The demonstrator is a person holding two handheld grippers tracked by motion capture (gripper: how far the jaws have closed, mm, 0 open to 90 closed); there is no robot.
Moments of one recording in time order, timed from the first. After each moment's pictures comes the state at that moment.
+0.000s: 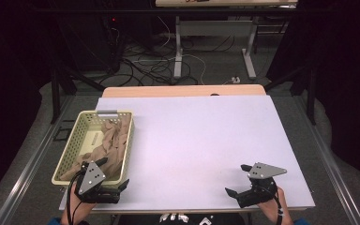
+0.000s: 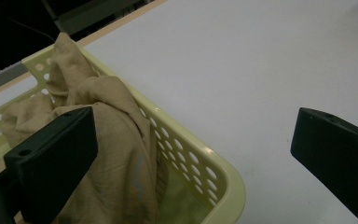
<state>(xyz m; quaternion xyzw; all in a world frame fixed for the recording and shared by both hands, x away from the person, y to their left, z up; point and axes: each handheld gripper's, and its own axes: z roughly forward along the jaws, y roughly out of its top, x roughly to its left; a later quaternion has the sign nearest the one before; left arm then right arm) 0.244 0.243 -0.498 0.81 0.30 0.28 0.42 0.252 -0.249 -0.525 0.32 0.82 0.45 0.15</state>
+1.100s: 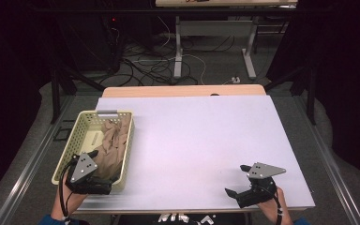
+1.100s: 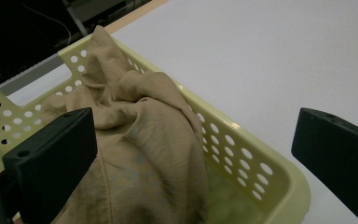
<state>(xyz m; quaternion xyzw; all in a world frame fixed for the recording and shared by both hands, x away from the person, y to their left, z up) 0.262 0.264 -0.480 0.82 0.32 0.28 0.39 0.253 -0.248 -0.526 0.32 0.83 0.44 0.15</state>
